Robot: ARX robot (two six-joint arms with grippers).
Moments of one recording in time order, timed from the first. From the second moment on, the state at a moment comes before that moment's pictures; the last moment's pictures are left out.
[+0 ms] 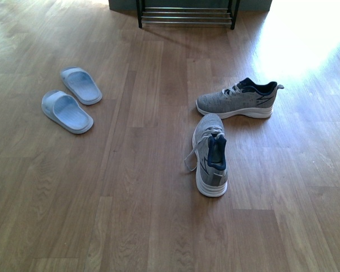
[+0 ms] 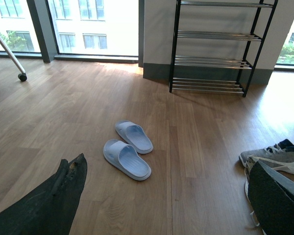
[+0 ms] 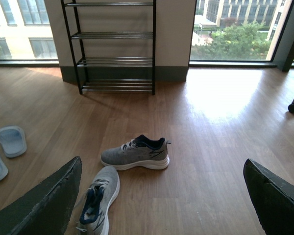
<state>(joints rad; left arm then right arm) 0.00 0.02 0.01 0.00 0.00 0.00 0.00 0.00 0.02 0.00 0.00 -0.01</state>
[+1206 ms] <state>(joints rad) 0.00 0.02 0.01 0.00 0.00 0.00 0.00 0.00 0.02 0.00 0.00 -0.01</state>
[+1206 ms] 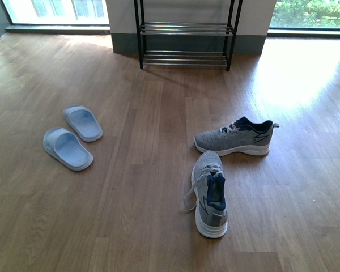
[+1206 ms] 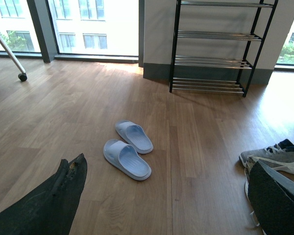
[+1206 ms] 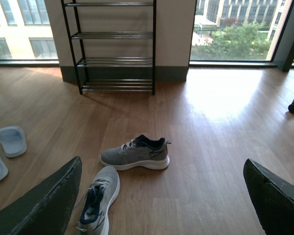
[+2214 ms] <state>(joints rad) 0.00 0.02 0.01 0.00 0.00 0.00 0.00 0.00 0.02 0.00 0.00 -0.01</state>
